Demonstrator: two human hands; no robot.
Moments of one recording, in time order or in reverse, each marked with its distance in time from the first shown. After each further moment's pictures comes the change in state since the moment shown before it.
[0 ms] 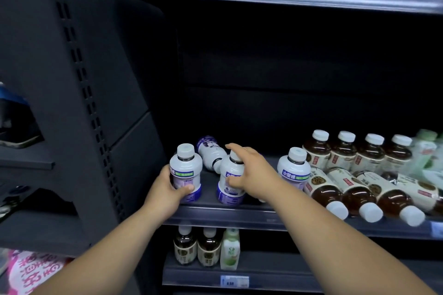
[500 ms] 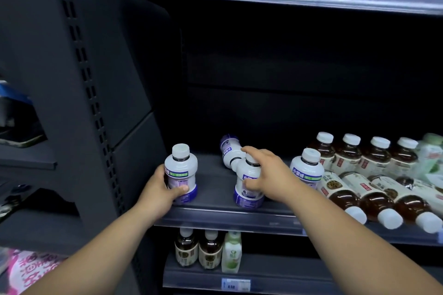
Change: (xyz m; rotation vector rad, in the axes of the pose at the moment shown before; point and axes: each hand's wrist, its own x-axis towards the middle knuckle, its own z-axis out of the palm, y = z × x) left_hand 0.009 -0.011 -0.017 -0.054 -0.029 -0.019; right_hand -0.006 0.016 -0.024 -0.090 -0.018 0.036
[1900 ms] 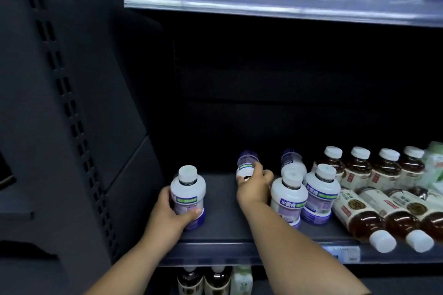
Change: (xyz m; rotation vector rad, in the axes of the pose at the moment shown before) left_hand 0.021 -0.004 0.011 -0.106 0.002 0.021; right_hand 0.096 0.010 0.111 0.236 0.516 0.586
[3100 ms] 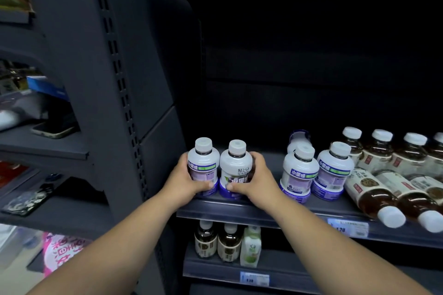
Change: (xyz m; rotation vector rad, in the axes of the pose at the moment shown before) left_hand -0.013 0.006 -0.013 0.124 -0.067 0.055; right_hand -0.076 0.006 -0.062 0.259 -0.598 -0.306
